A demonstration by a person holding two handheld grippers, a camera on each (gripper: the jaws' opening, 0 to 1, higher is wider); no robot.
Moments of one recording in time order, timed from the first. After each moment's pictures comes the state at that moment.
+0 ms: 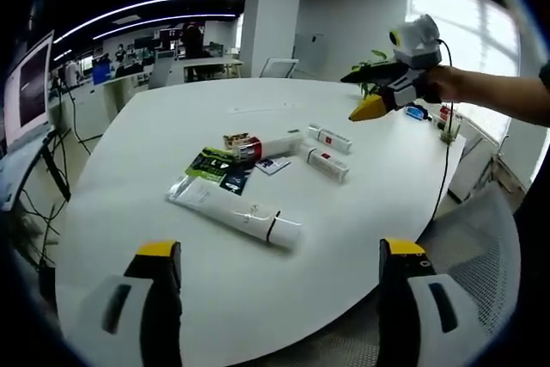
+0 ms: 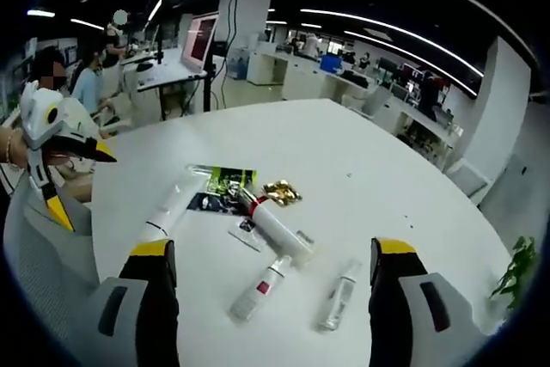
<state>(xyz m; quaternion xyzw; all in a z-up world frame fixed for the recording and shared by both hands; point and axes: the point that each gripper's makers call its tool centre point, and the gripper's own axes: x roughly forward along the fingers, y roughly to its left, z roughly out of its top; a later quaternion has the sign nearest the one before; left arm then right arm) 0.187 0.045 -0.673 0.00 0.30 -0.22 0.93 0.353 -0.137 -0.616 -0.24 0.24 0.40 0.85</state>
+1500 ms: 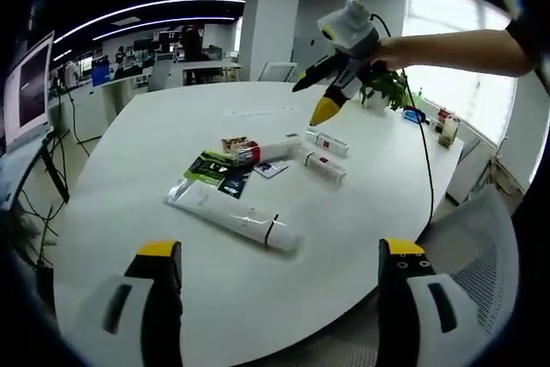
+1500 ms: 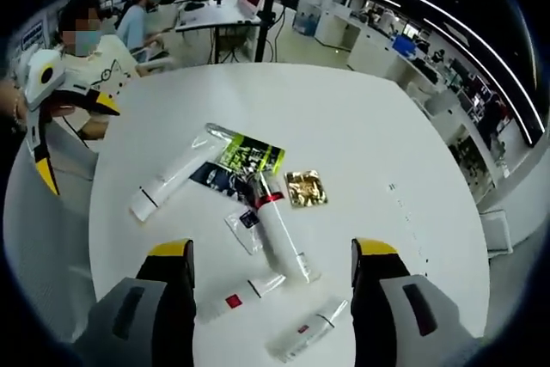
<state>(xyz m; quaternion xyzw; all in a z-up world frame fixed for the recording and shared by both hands) 0.187 0.044 -0.670 0.00 0.29 -0.22 0.93 0.397 -0.087 -0.647 -0.37 0.31 0.51 0.71</state>
